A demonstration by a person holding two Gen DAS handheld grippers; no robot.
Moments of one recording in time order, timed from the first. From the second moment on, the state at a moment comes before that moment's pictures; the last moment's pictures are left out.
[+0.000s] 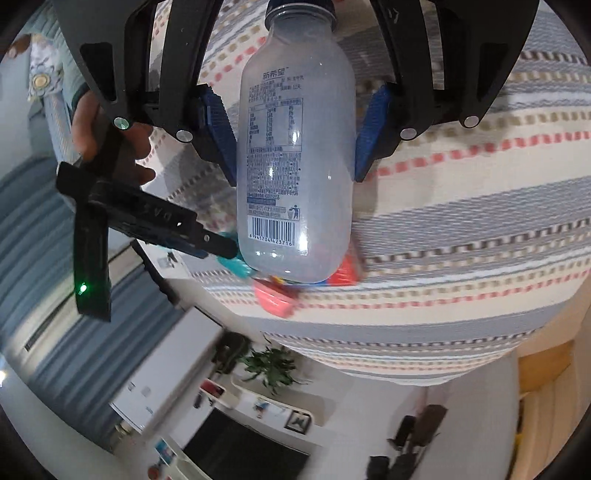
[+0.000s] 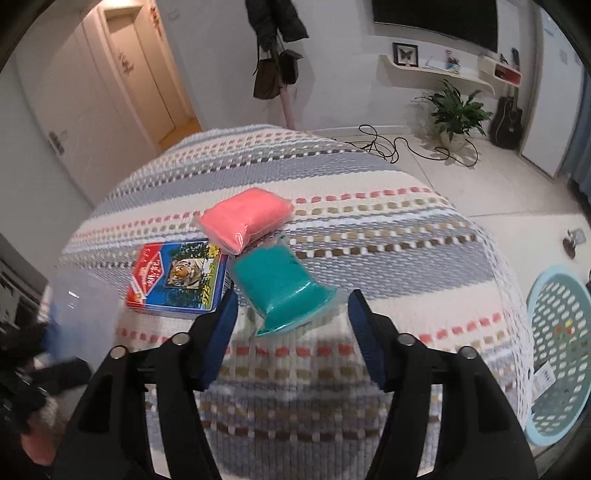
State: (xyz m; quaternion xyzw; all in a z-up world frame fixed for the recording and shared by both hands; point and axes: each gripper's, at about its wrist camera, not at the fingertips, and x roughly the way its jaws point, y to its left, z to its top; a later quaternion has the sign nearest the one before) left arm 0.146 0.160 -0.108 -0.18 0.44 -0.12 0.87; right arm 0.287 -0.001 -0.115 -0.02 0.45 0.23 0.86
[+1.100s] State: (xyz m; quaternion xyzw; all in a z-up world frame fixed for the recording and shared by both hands) left arm 0.150 0.144 -0.087 -0.17 0.41 -0.14 0.88; right arm 0.287 -0.009 -0.100 -0.06 0.42 0.23 0.88
